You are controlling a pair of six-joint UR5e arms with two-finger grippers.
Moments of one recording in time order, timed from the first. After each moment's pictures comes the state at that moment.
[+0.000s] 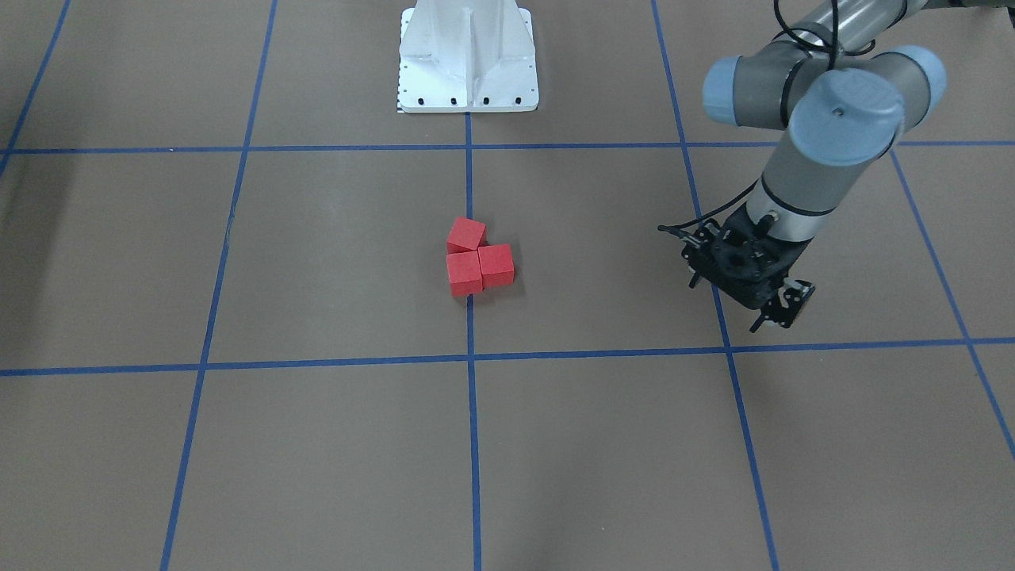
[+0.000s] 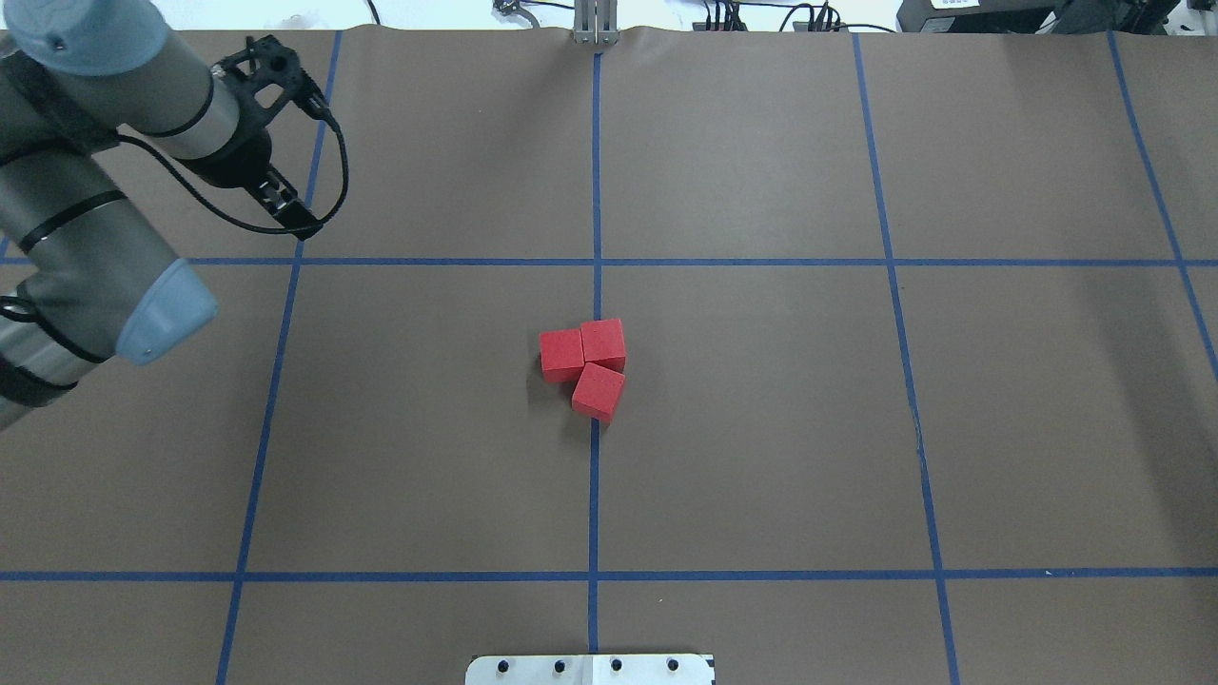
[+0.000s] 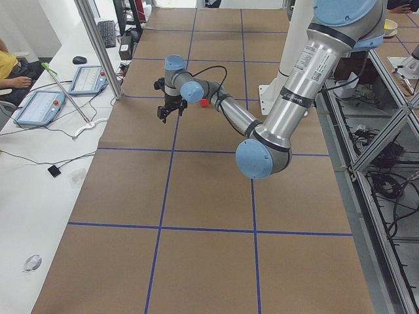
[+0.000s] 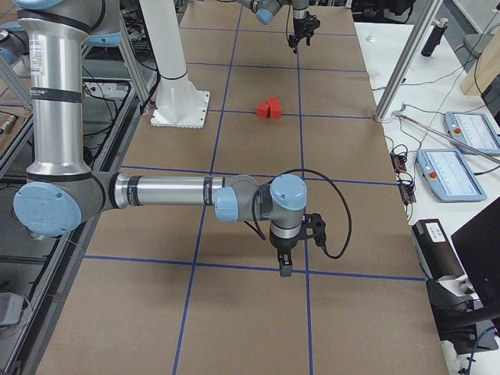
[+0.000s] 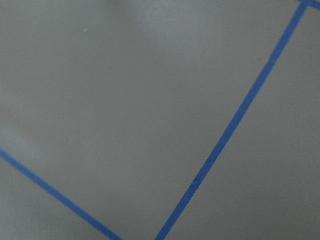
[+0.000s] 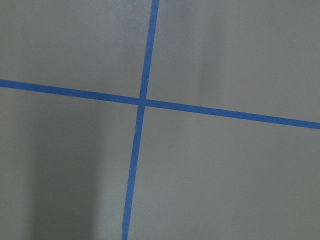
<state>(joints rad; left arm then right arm) -0.93 -2.00 -1.74 -1.65 -2.05 -0.13 1.54 -1.62 1.65 -1.52 2.22 -0.03</state>
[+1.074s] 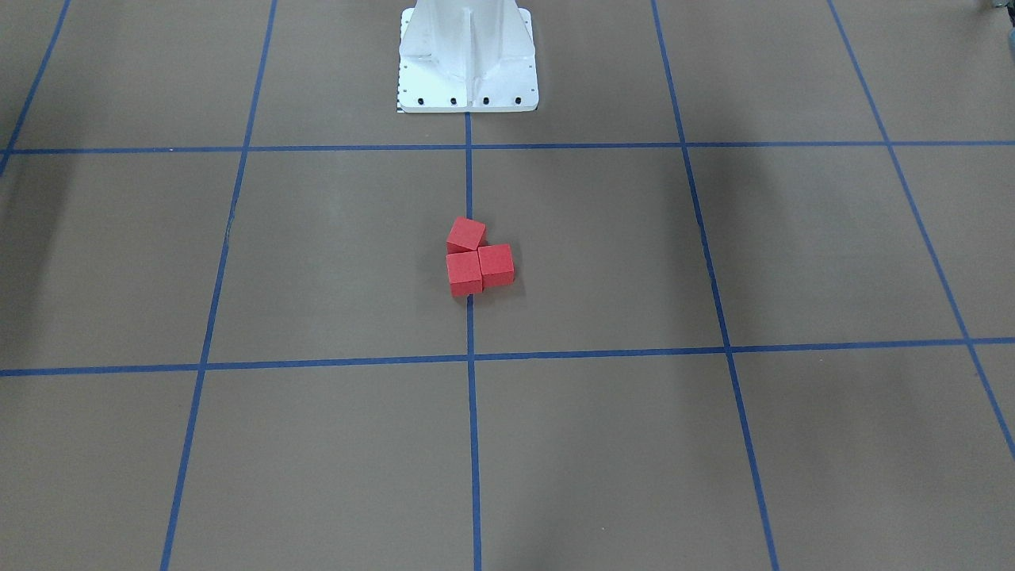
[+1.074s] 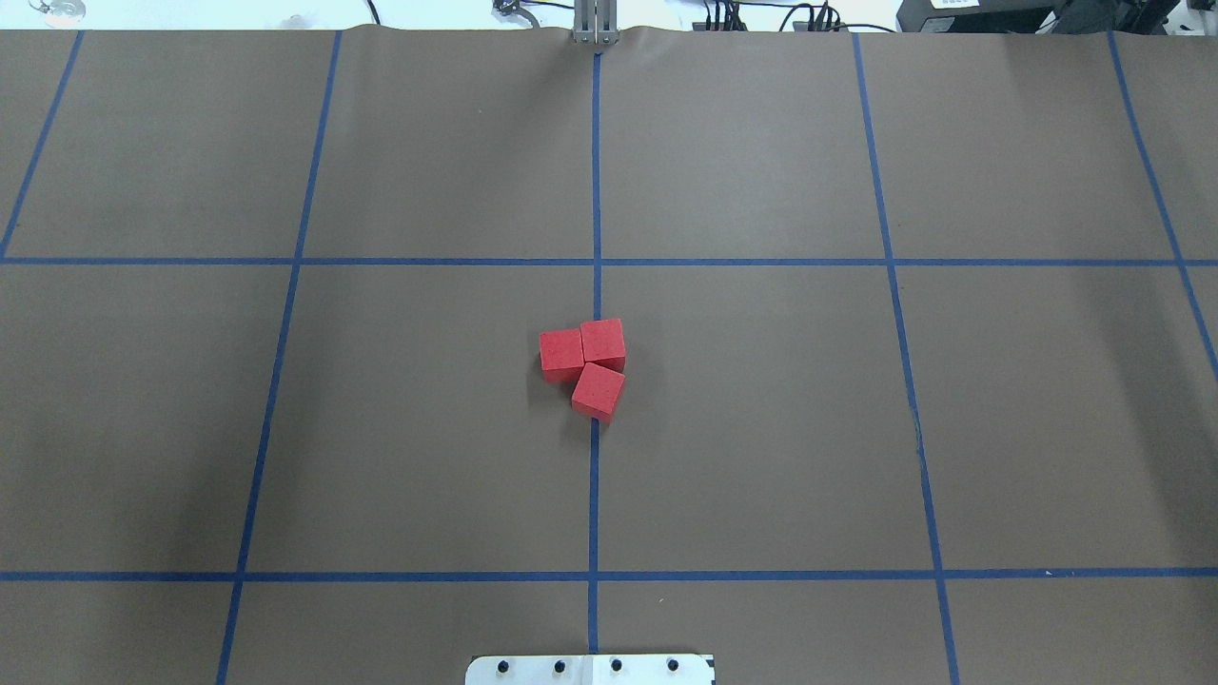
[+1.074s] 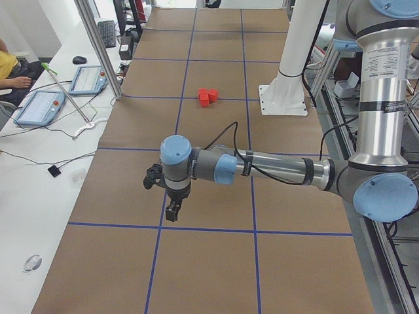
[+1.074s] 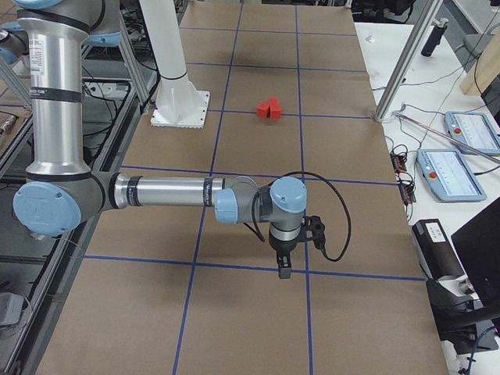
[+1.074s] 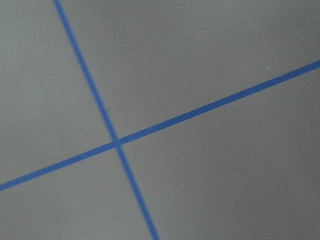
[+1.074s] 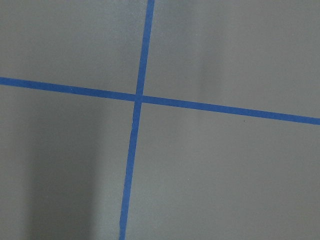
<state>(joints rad) -1.53 -1.51 -1.72 -1.63 -2.26 0.12 1.54 -1.62 1.64 -1.52 2.22 -0.04</state>
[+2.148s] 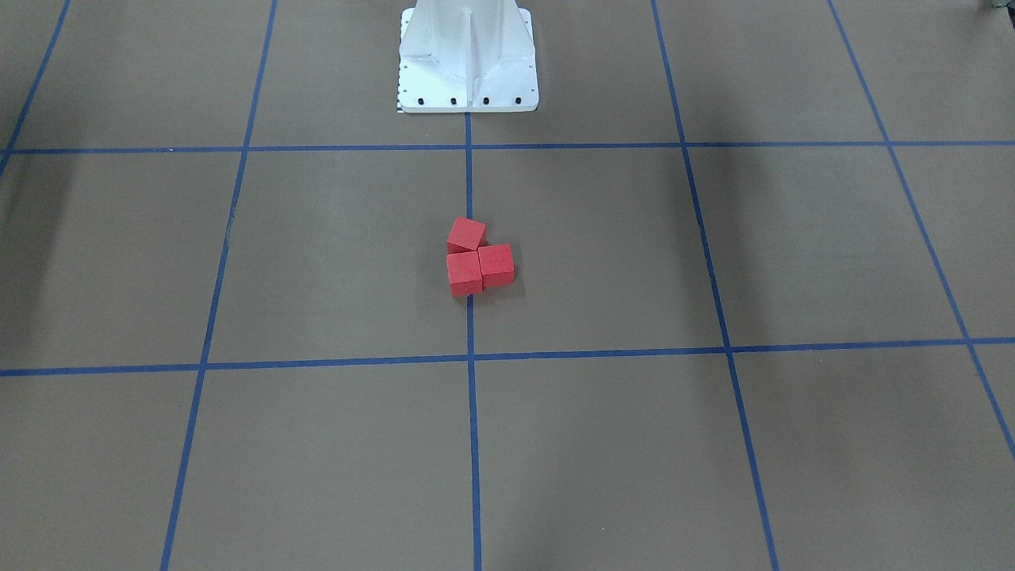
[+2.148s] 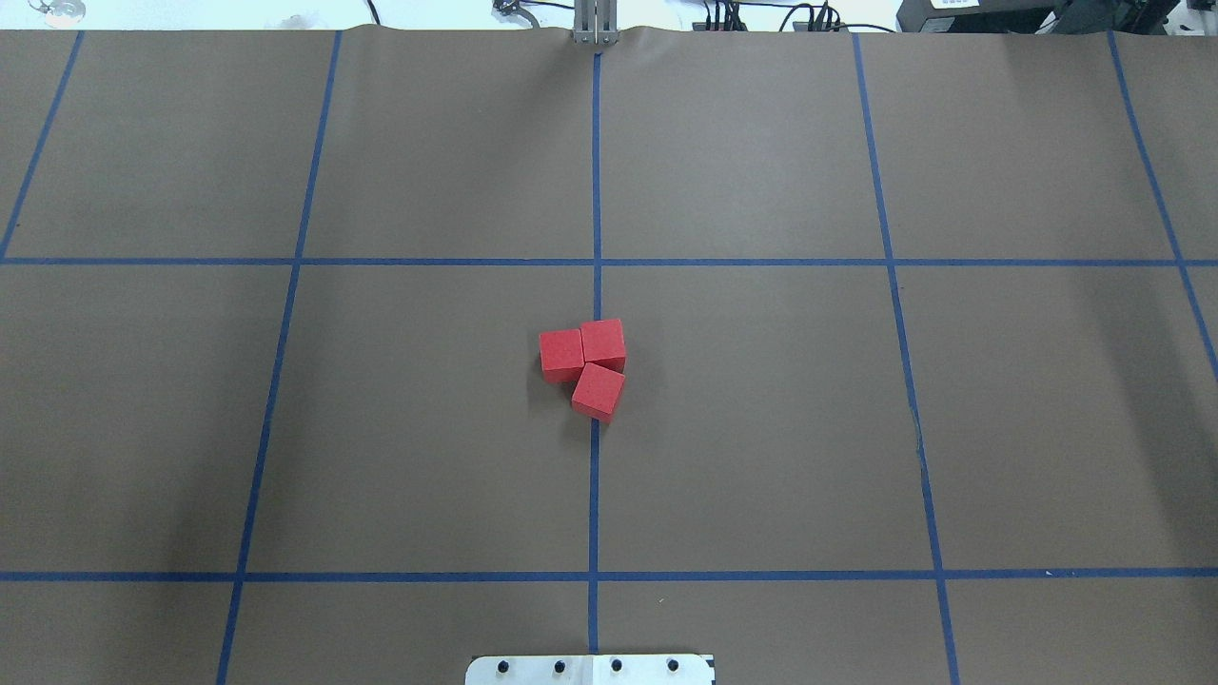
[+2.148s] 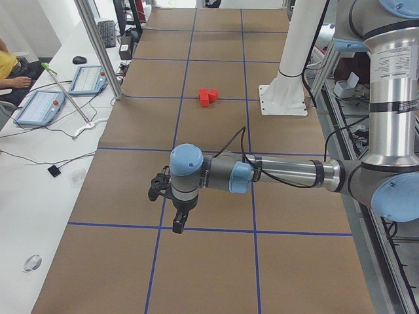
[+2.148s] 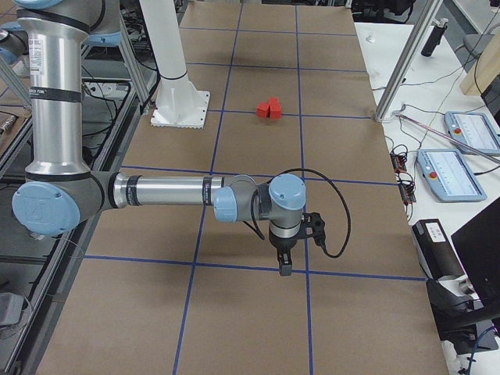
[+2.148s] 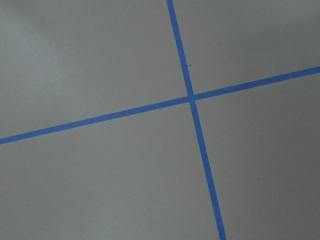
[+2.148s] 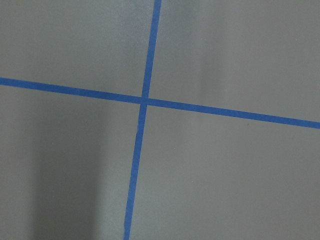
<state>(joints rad) -1.58 -1.47 -1.74 -1.64 -2.27 0.13 1.54 -1.63 1.65 -1.50 2.24 -0.03</state>
